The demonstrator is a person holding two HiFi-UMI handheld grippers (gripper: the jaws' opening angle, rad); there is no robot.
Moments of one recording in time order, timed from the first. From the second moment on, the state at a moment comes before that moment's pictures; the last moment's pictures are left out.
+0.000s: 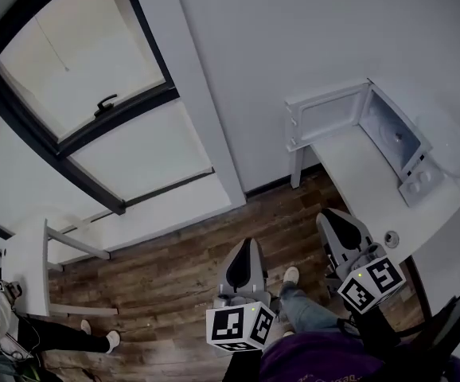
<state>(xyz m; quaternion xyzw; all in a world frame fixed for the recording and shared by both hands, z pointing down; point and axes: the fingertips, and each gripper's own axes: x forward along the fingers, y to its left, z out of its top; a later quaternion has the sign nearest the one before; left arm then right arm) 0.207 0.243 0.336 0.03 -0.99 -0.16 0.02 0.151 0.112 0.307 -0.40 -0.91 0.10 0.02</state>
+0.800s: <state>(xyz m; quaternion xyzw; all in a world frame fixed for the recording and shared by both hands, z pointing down) -0.050 0.214 0.310 0.16 -0.97 -0.18 0.03 -0.069 0.087 0.294 -0.31 -0.95 0.10 0.02</state>
